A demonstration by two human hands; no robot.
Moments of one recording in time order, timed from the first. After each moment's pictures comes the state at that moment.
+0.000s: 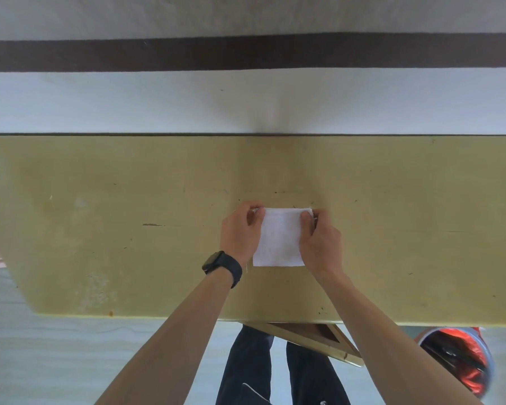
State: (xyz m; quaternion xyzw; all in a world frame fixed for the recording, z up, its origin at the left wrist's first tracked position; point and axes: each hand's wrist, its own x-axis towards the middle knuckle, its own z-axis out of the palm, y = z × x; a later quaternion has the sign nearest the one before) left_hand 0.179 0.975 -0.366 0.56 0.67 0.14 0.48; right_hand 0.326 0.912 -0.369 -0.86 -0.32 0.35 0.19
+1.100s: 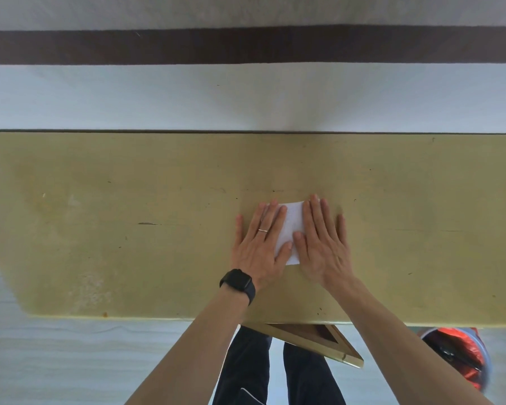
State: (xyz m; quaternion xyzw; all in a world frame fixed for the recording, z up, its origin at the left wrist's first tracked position) left_hand 0.187 0.929 -0.408 0.84 0.49 -0.05 0.22; right_hand 0.349 0.880 -0.406 -0.76 -0.62 0.20 0.02
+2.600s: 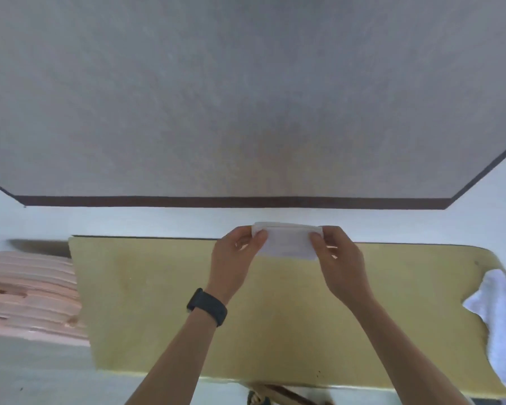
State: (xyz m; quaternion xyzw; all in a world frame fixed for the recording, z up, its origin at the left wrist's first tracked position) left_hand 0.147 0.980 -0.089 0.57 0.55 0.37 0.49; right_hand 0.339 0.917 -0.098 -0.71 -0.44 0.28 0.48
